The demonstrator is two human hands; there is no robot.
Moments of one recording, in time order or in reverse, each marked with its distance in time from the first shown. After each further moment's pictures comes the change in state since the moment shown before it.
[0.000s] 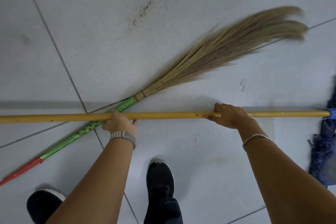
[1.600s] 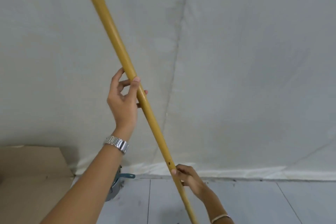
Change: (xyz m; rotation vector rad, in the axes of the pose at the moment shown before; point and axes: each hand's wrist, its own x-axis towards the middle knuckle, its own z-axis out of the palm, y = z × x) left_hand -0.684 0.560 -0.446 -0.667 -0.720 1.423; right_hand -0.642 -0.349 -0.371 0.738 0.302 -0.889
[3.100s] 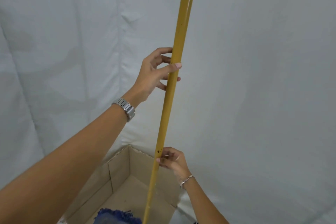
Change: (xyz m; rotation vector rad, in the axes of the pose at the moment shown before) left_hand 0.311 0.267 -0.477 0.331 -0.174 0.194; right_hand 0.193 -0.336 0.585 0.205 -0.465 -0.341
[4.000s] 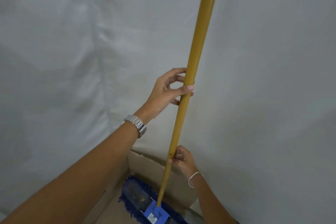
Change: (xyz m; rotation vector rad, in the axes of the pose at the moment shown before) left_hand 0.191 -0.336 -0.106 -0.161 -0.152 -0.259; right_hand 0.322 0.162 -0.022 -0.267 0.200 0.216
